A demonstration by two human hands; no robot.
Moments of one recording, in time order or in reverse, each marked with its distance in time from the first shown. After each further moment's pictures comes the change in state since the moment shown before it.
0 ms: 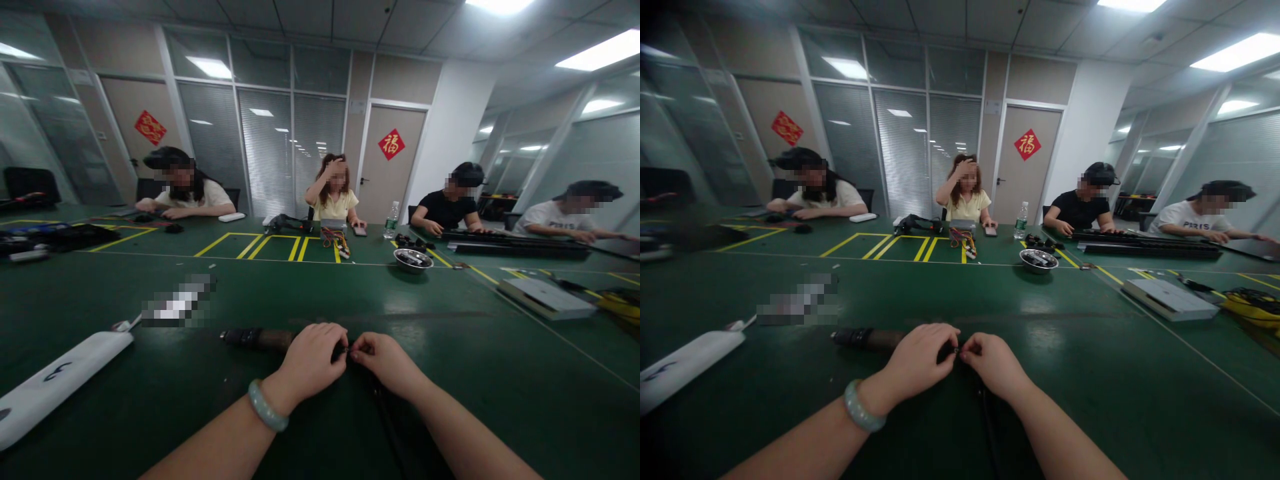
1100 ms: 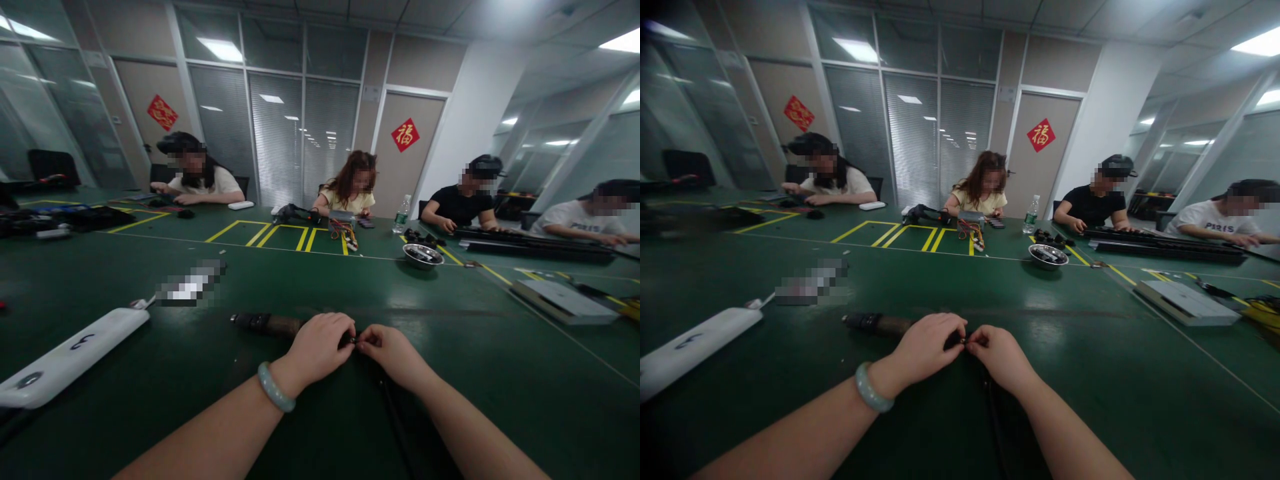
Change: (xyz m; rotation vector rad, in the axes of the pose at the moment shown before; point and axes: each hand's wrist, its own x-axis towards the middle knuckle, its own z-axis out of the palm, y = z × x) left_hand 0.000 -0.003 -0.002 -0.016 -0.031 0.005; right_hand -0.002 -0.008 -0.003 -0.046 -0.025 0.030
